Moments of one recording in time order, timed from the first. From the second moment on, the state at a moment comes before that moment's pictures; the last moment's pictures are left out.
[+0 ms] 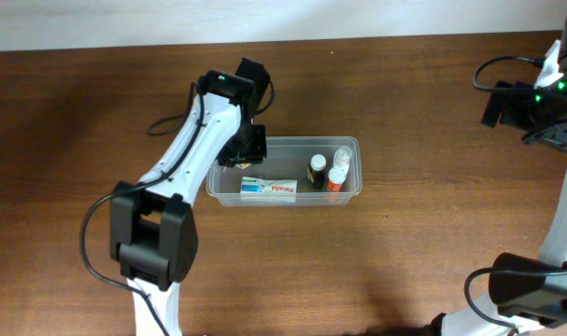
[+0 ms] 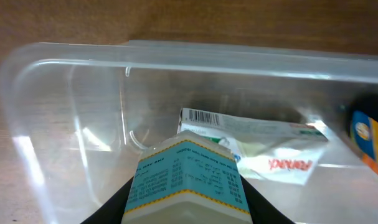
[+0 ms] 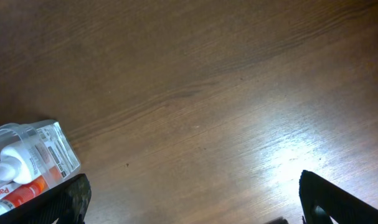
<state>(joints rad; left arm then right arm) -0.39 2.12 1.88 -1.33 -0.02 -0.43 -0.30 1.79 2.16 -1.65 0.05 0.13</state>
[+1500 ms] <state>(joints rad) -0.39 2.22 1.73 -1.11 -0.02 -0.47 -0.30 1.79 2.16 -1.65 0.05 0.13</state>
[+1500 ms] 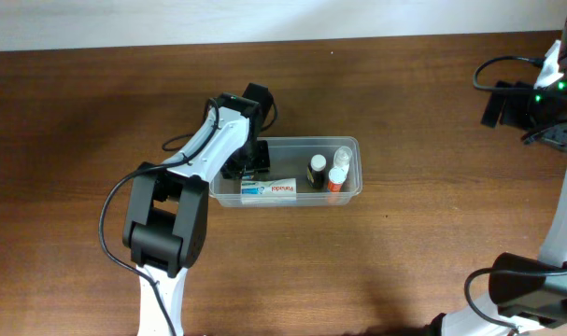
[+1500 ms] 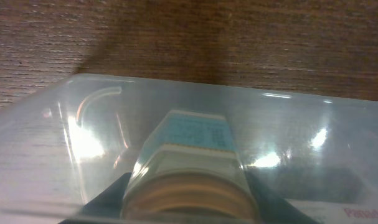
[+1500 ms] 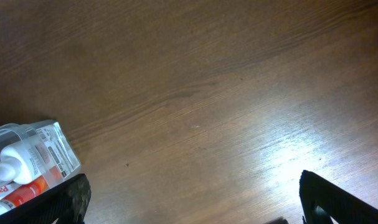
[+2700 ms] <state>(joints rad) -0.40 1.78 2.16 -1.68 -0.03 -0.34 -0.30 1.79 2.16 -1.65 0.05 0.13</state>
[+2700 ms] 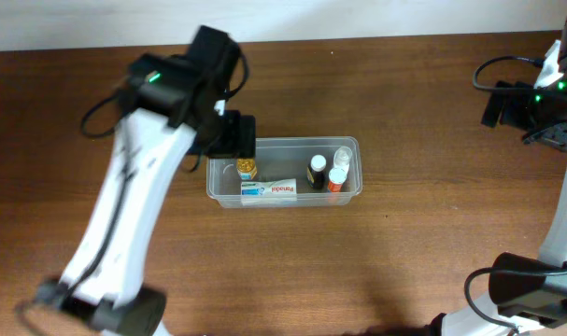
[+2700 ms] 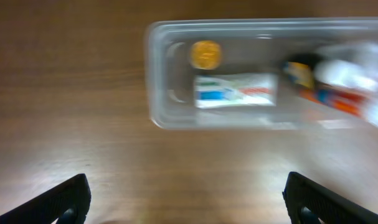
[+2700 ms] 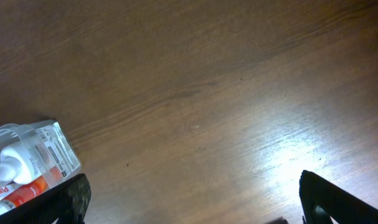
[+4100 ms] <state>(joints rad) -0.02 0.30 0.50 -0.33 -0.04 -0.20 -0.30 1.79 2.16 -1.65 0.05 0.13</state>
